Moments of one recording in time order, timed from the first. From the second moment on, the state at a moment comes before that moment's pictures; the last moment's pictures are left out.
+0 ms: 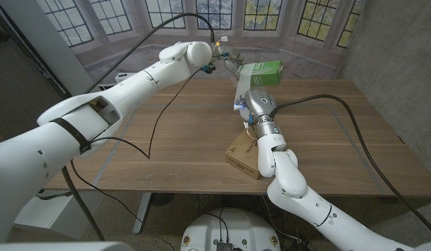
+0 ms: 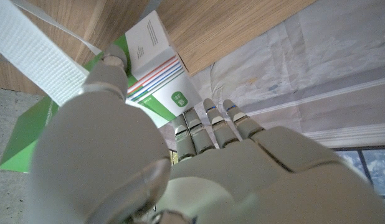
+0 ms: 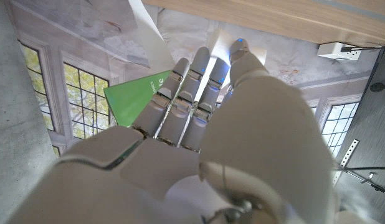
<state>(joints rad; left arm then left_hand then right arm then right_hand) 0.02 0.45 0.96 -1.36 0.42 0.15 -0.41 1.01 -0.11 0.42 -0.15 0.18 0.52 -0.11 0.54 0.22 0.51 -0.19 0.46 0.56 0.35 -0.07 0.20 0.20 0.20 -0.01 0.20 0.17 -1.02 -0.48 -0.77 -2.13 -1.09 -0.74 -0.17 1.32 0.01 0.30 -0.16 0.17 1.05 -0.13 0.27 0.23 1.02 -0.13 0.51 0.47 0.96 -0.14 0.27 0.49 0.74 -0.08 0.21 0.17</state>
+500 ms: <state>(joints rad) 0.01 0.46 0.95 -1.39 0.44 0.14 -0.44 1.01 -0.11 0.42 -0.15 0.18 0.52 -0.11 0.54 0.22 0.51 -0.19 0.46 0.56 0.35 -0.07 0.20 0.20 0.20 -0.01 0.20 0.17 -0.98 -0.48 -0.80 -2.07 -1.04 -0.77 -0.17 1.32 0.01 0.30 -0.16 0.17 1.05 -0.13 0.27 0.23 1.02 -0.13 0.51 0.47 0.96 -0.14 0.27 0.50 0.74 -0.08 0.21 0.17</state>
